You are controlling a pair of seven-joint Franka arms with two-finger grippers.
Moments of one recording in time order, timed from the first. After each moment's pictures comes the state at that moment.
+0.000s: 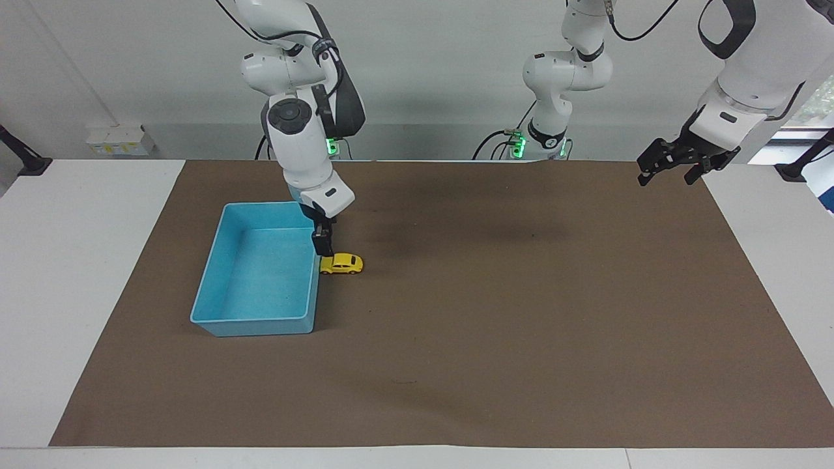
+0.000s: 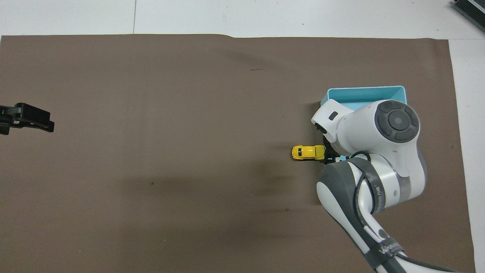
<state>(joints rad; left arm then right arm) -0.04 0.03 0.02 -1.52 -0.03 1.49 -0.01 0.27 0.08 0.02 -2.09 0.02 2.20 -1.32</state>
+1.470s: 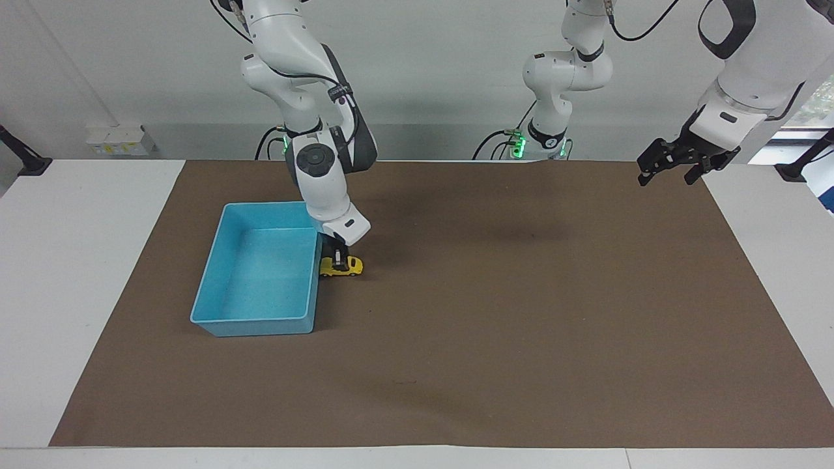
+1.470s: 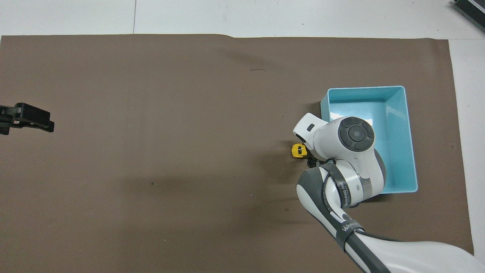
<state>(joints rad) -0.04 0.03 0.02 -1.52 -0.03 1.49 -0.01 0.31 0.20 0.02 -2.14 0.01 2.36 -1.32</state>
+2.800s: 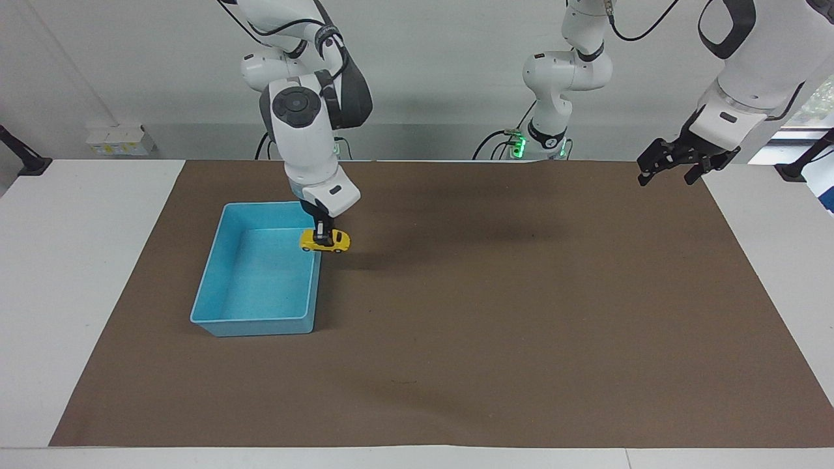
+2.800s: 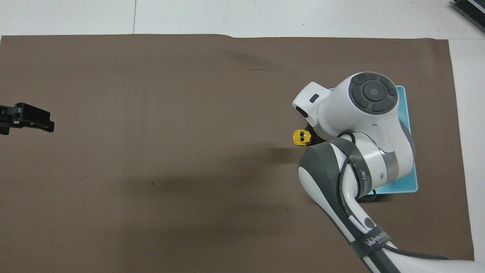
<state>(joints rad) -0.04 0.03 0.02 -1.52 -0.03 1.49 -0.01 0.27 0.13 0.00 -1.80 -0.03 1.88 -1.32</state>
